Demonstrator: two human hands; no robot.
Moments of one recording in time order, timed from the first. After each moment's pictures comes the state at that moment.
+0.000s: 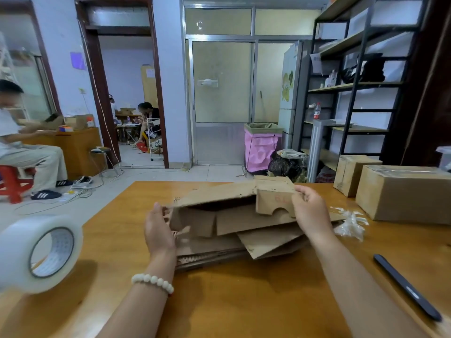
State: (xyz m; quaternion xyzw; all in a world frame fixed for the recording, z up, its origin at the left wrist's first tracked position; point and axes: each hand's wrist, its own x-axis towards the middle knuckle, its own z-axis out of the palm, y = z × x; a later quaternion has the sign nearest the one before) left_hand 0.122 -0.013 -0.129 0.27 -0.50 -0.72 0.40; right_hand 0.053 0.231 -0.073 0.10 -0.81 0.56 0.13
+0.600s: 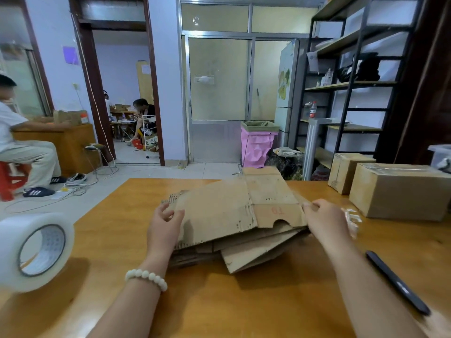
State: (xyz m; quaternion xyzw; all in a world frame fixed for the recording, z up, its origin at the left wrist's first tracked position) left_hand 0.121 -0.015 -0.135 0.23 -0.71 -0.58 0.33; right_hand 0.027 0.270 -0.096 0.00 -0.92 0.38 0.14
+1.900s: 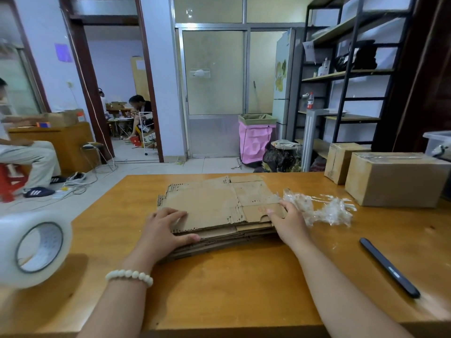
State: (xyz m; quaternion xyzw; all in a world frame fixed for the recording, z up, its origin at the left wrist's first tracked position) left_hand 0.135 -0.041 -0.145 0.10 -0.96 -0.22 0.16; right_hand 0.030 0.233 -0.140 0.08 -0.86 0.50 0.06
